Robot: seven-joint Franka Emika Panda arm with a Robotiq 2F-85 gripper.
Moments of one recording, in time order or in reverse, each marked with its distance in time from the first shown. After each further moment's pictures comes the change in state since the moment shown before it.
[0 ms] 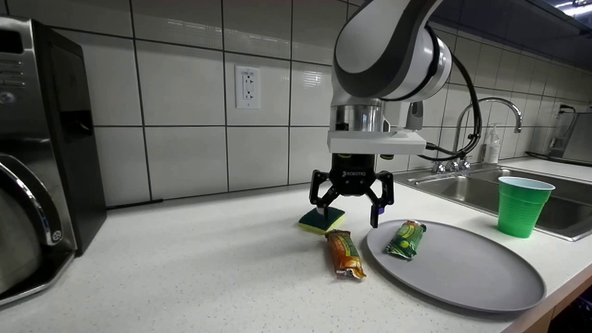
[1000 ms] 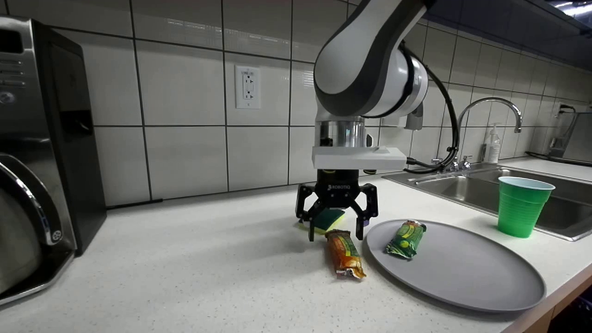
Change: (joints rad) arm 0.025 0.101 0.002 0.079 0.015 0.000 -0.035
